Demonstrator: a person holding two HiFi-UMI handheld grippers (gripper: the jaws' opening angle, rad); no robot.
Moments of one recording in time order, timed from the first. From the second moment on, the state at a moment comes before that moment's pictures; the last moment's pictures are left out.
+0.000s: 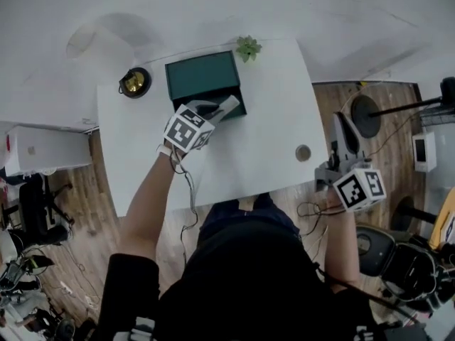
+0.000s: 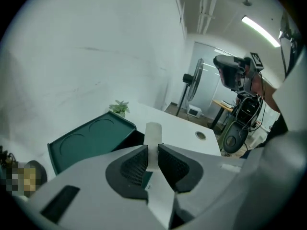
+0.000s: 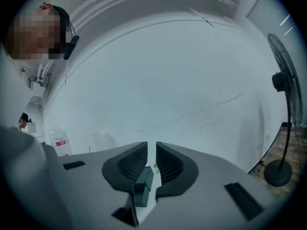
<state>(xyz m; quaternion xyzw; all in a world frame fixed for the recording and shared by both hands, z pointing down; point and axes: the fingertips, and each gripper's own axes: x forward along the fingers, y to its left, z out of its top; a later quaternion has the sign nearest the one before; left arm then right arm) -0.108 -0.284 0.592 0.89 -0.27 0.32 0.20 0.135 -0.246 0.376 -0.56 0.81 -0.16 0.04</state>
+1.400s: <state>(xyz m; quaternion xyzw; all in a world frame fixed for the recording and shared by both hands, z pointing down) -0.266 -0.148 0.703 0.68 -0.57 0.24 0.39 0.061 -0.296 0.404 -0.41 0.89 -0.21 0.03</state>
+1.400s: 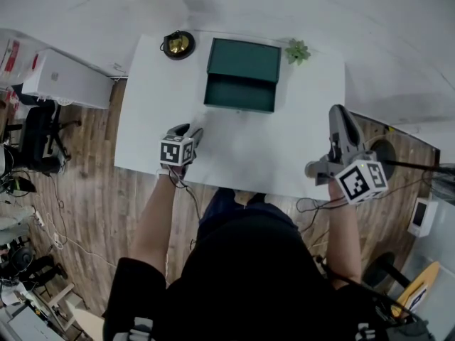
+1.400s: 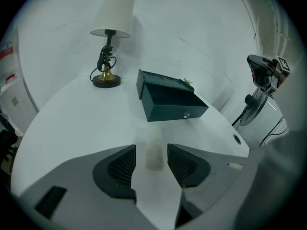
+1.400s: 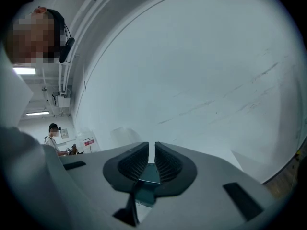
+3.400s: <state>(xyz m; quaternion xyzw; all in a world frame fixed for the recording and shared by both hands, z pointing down) -0.183 -0.205 0.231 0.75 -0.65 -0.04 -0.04 0.032 -0.265 0.248 -0.39 0.92 0.09 0.05</state>
